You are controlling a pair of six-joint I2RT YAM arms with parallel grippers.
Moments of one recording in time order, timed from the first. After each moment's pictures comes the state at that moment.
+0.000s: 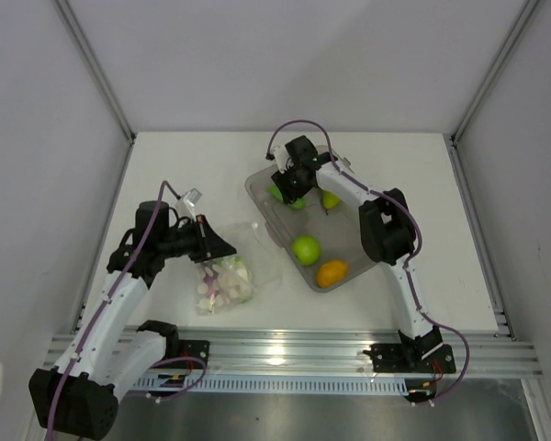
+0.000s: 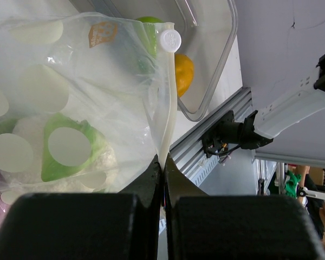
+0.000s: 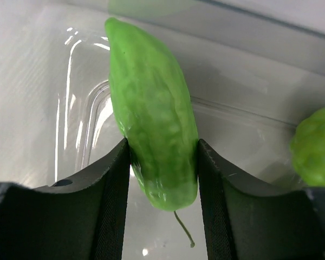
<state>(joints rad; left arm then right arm) -0.17 0.86 0.72 -0.53 0.74 -0.55 0.55 2.37 2.03 -0.64 -0.14 -0.24</state>
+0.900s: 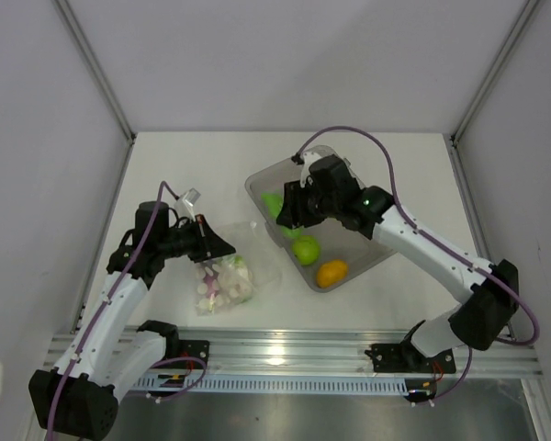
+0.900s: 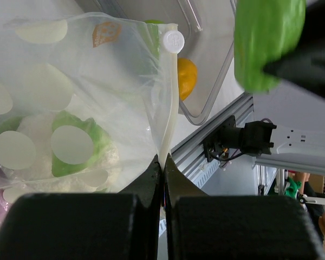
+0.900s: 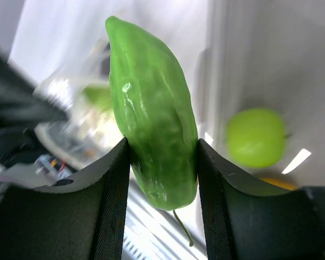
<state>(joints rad) -0.17 0.86 0.72 -0.53 0.71 -0.56 0.75 1.49 1.41 -0.56 -0.14 0.41</state>
